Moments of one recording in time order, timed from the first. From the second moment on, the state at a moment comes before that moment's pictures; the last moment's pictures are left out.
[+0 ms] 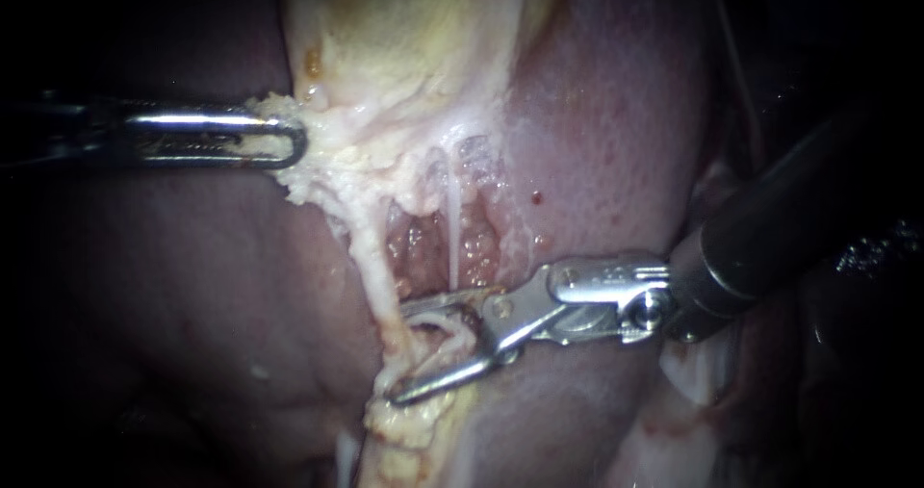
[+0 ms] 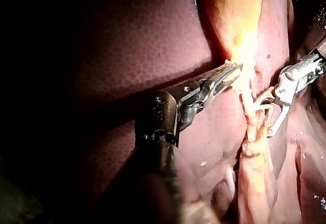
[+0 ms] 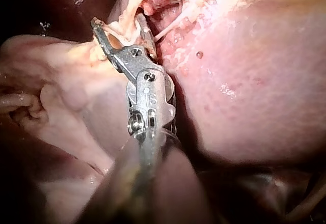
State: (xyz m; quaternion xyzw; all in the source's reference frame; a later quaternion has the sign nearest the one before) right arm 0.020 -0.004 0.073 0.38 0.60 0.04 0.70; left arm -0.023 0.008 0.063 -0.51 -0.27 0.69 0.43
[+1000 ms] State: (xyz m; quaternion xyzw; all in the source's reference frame) right arm 0.023 -0.007 0.069 0.40 0.59 0.10 0.70; left arm -0.023 0.008 0.063 -0.51 -0.27 0.69 0.43
